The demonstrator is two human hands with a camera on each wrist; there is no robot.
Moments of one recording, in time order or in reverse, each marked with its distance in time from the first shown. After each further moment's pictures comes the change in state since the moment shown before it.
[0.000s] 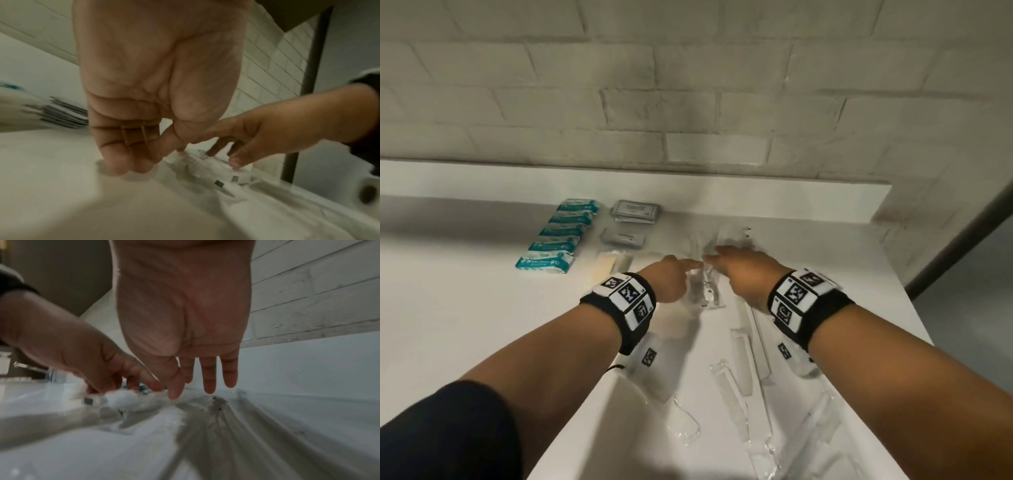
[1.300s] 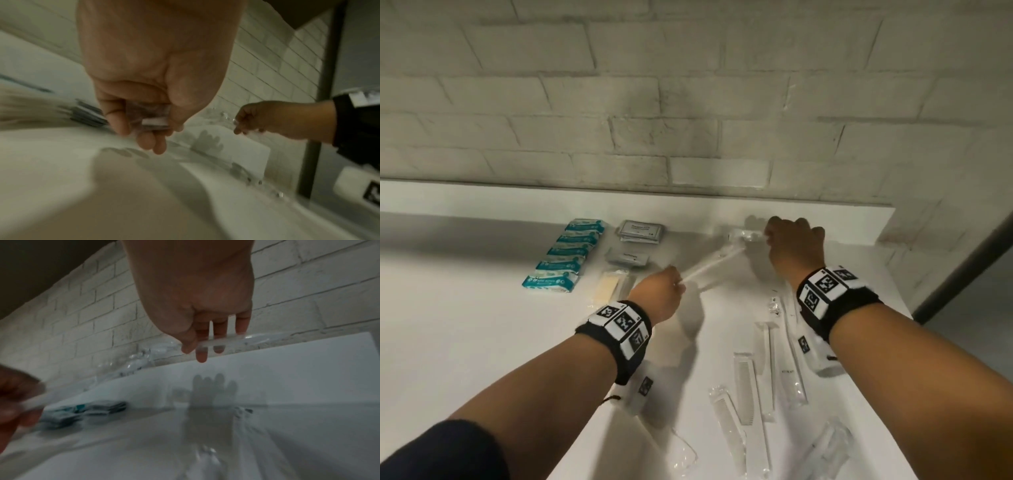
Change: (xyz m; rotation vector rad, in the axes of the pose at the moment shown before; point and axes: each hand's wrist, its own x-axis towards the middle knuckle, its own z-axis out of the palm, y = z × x) left_hand 0.002 -0.013 0.005 -0.058 0.356 -0.074; right_hand 0.016 0.056 -0.042 -0.048 0.386 0.424
